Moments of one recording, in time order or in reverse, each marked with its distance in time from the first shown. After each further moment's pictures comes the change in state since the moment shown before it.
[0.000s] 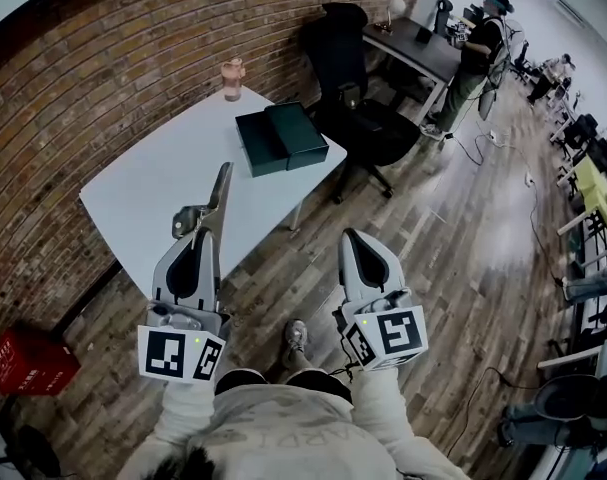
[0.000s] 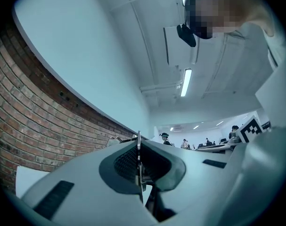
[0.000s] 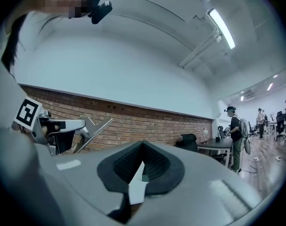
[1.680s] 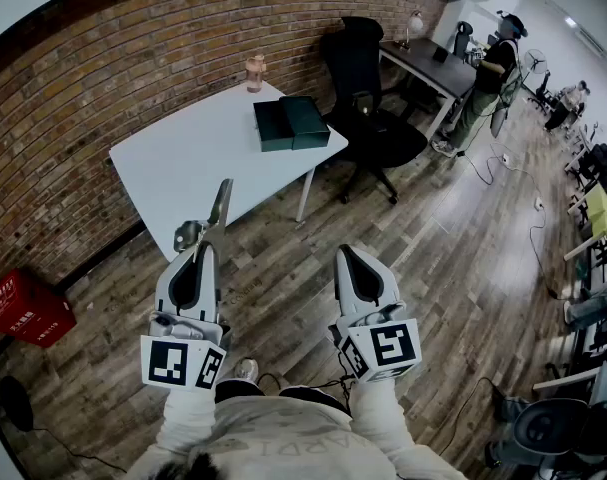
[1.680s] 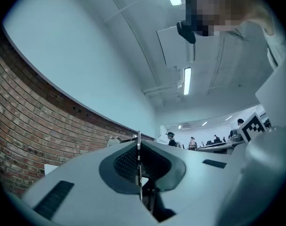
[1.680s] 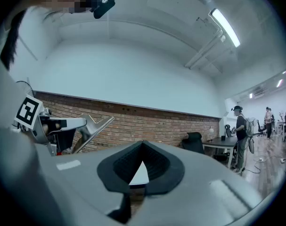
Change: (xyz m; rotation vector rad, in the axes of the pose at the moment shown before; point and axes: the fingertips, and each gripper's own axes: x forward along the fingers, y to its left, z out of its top) left arm -0.165 -0.131 0.035 0.042 0.000 0.126; right arm -0.187 0.035 0.024 -0.012 0.027 0.115
